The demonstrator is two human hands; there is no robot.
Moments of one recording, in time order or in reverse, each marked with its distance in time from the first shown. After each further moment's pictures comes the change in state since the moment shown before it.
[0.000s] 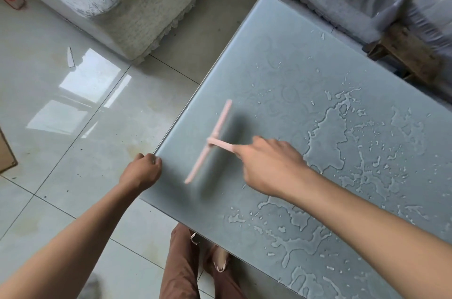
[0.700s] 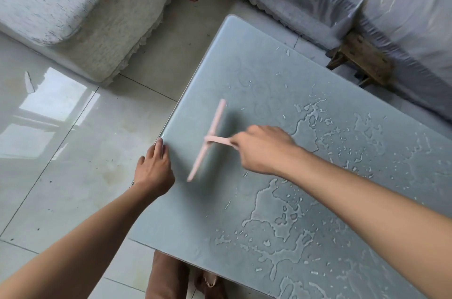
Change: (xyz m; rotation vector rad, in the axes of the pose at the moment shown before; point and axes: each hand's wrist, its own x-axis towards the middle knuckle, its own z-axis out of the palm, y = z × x) left_hand 0.017 0.091 -0.020 0.396 0.133 0.387; right_hand 0.040 0.052 -0.037 -0.072 -0.023 0.108
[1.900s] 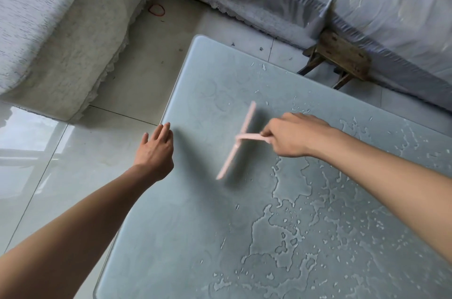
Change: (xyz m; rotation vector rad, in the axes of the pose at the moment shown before) left_hand 0.116 0.042 -0.080 0.225 0.095 0.301; right_hand 0.033 0.110 -0.046 0.104 -0.180 0.254
